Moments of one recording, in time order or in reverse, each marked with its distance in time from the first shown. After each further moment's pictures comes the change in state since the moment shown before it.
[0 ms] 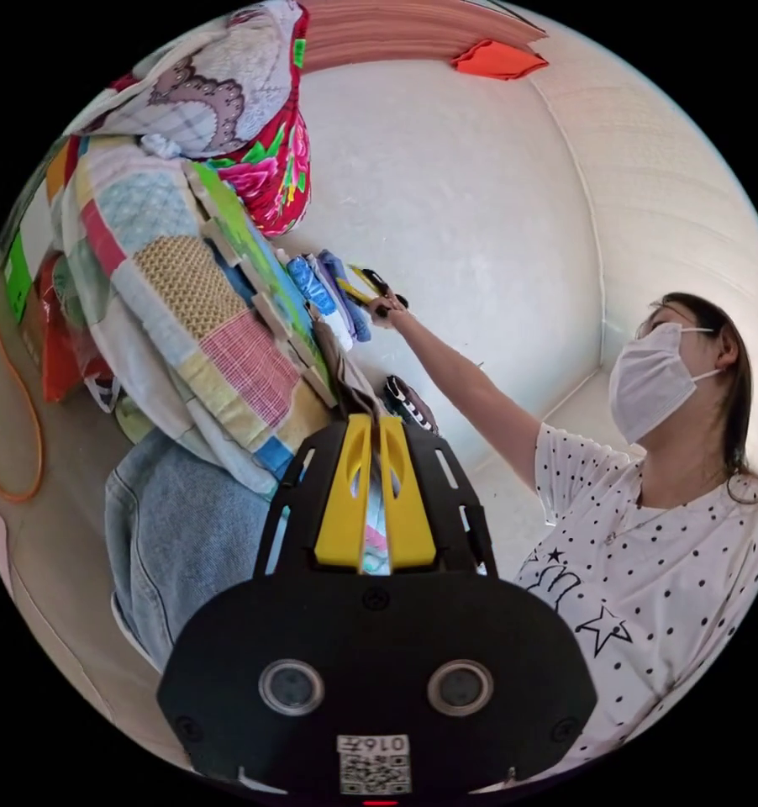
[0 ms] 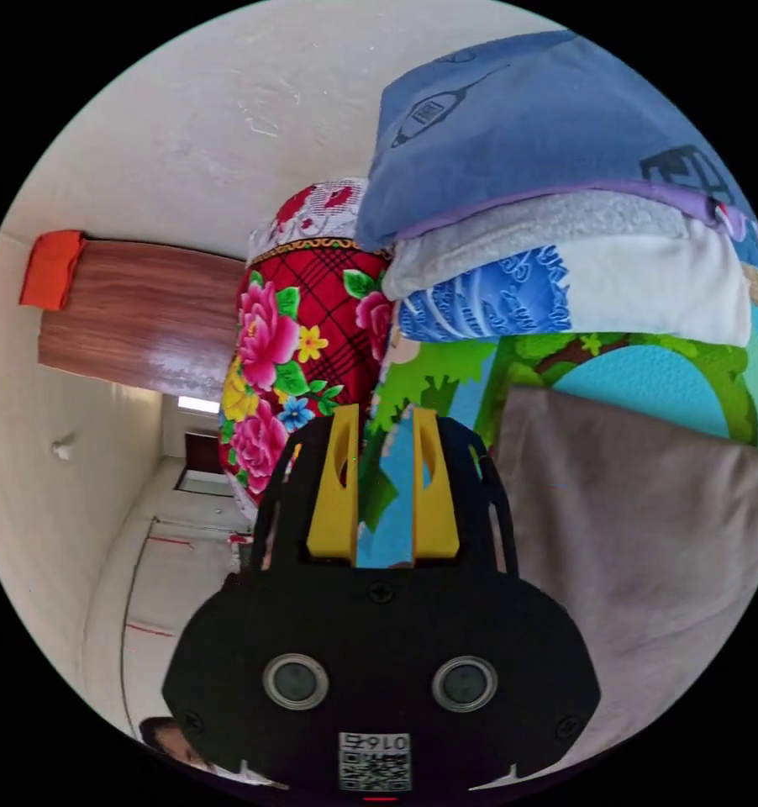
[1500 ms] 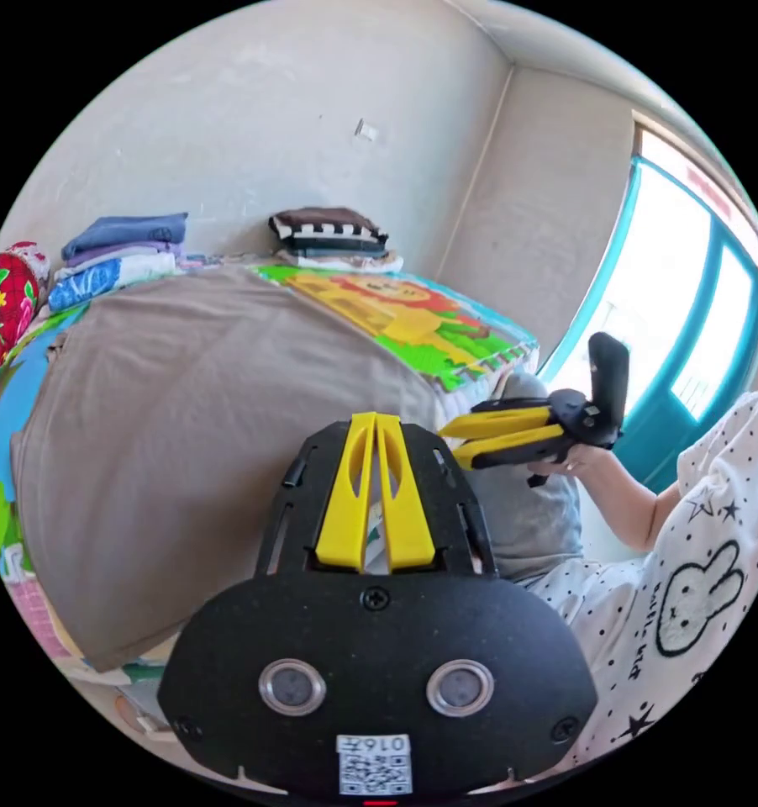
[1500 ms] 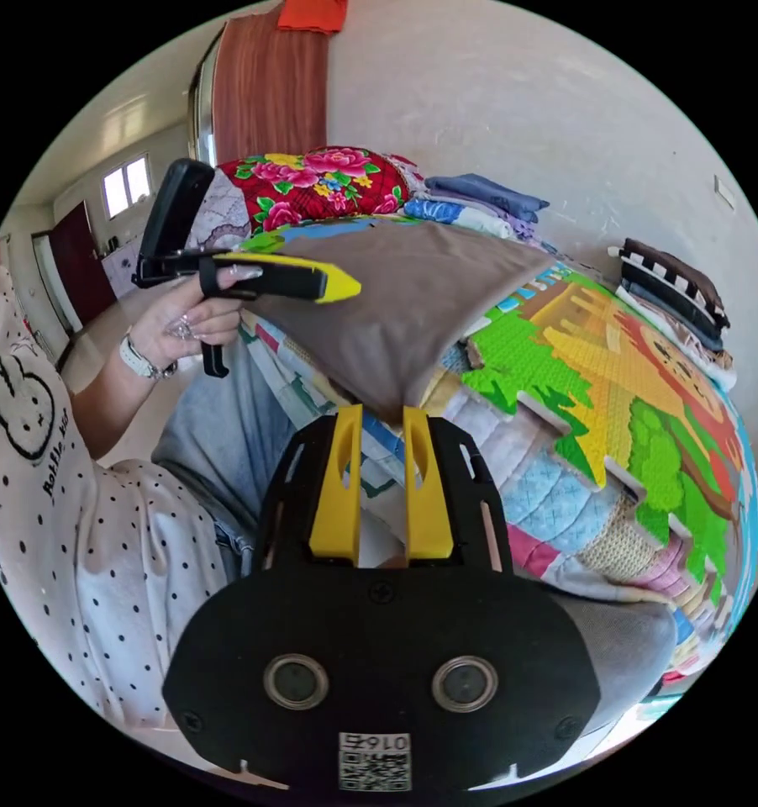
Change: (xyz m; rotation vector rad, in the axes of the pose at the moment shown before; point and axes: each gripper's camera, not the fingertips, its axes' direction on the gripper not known) left arm 0.229 0.257 0.333 -0.729 -0.172 0.744; right arm 0.044 0.884 -0.030 0.159 0.789 -0.651
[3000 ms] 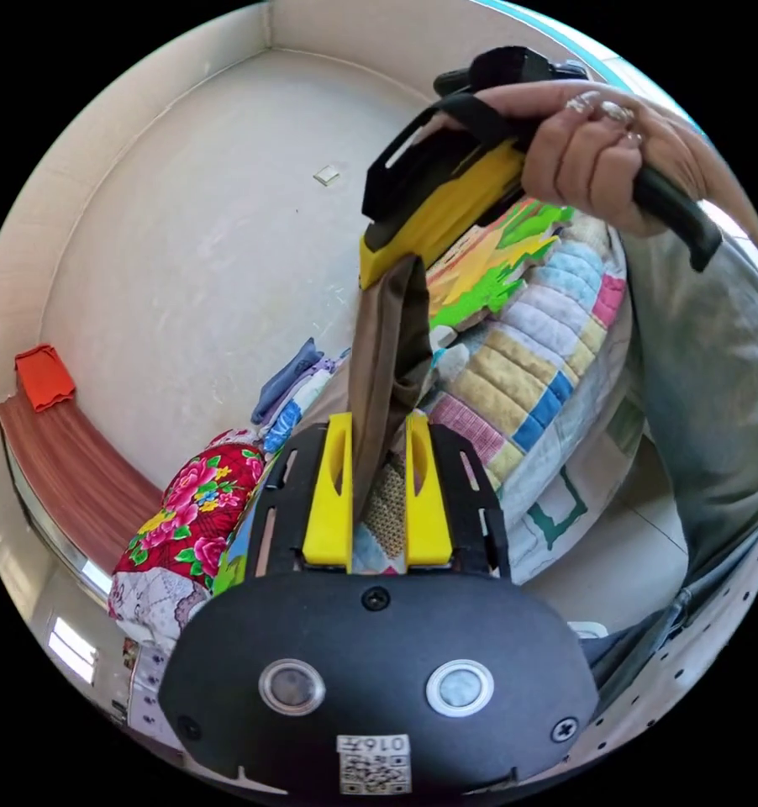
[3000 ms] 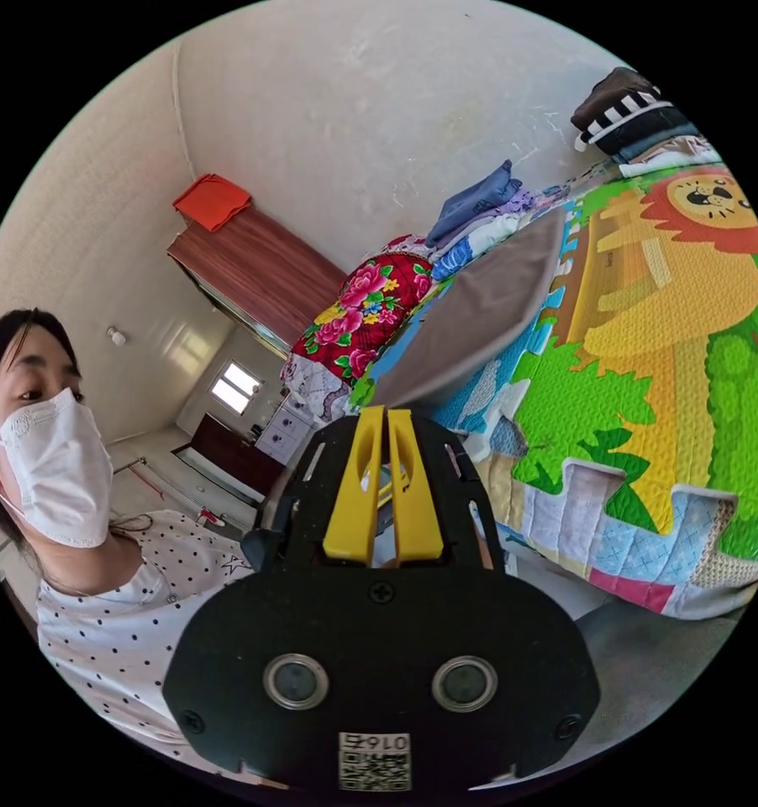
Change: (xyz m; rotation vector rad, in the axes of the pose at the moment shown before) left arm 0.306 0.078 0.124 0.060 -0.997 0.566; right arm 0.105 0.143 0.023 0.256 -0.665 0.490
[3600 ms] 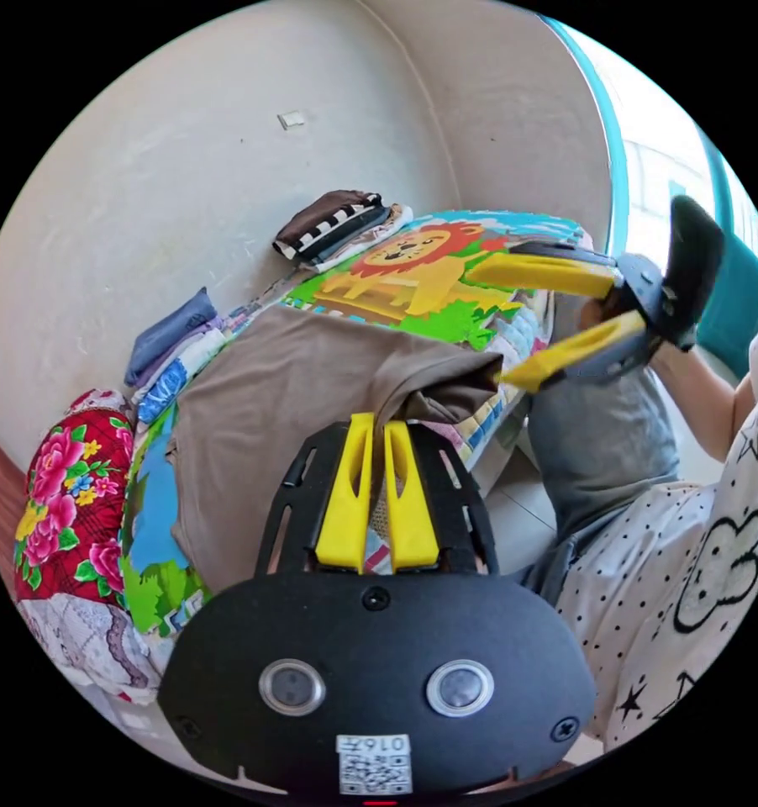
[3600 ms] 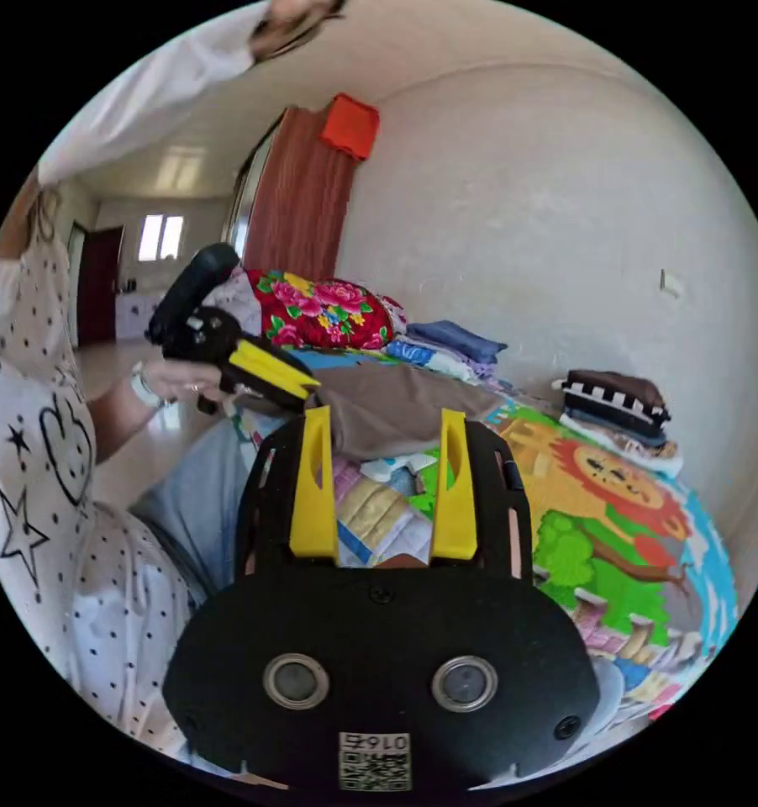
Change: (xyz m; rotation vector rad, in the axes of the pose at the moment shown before) left arm -0.113 -0.021 0.051 -0.144 0.635 -0.111; right arm -0.174 0.145 0.056 0.135 0.690 -0.849
